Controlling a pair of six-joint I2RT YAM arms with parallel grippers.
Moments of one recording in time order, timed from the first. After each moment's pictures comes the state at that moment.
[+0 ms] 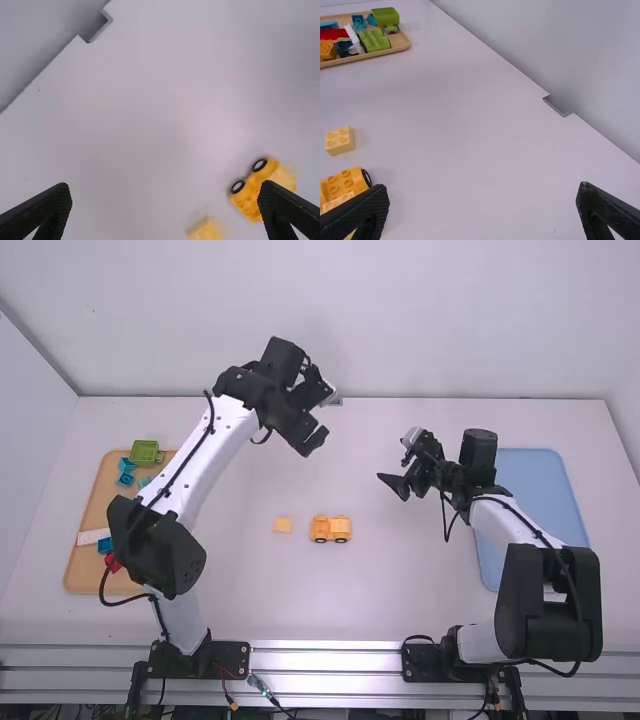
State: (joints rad) left arm -0.36 1.88 1.92 -1.09 0.11 0.45; right arm -0.02 1.56 0.80 0.12 -0.90 -0.64
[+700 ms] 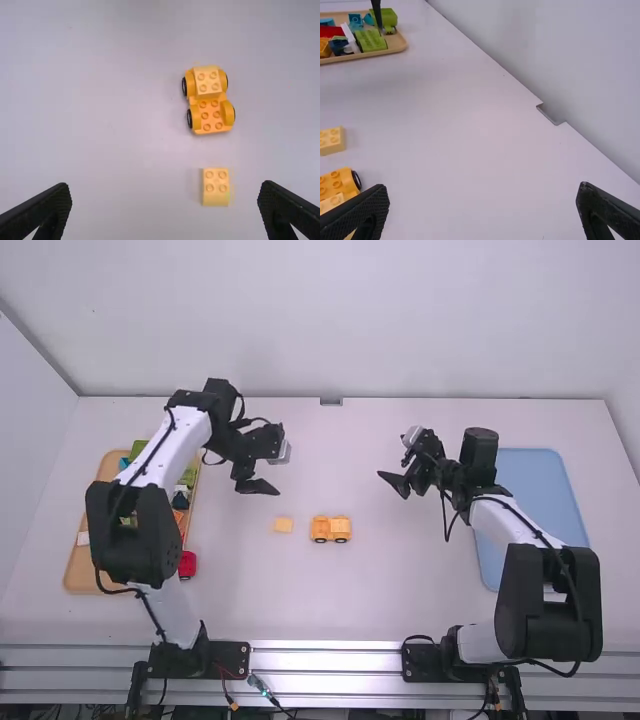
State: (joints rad) left arm -0.05 1.88 1.57 -1.17 0.72 1.59; right arm -0.02 1.56 0.80 0.16 -0.90 -0.66
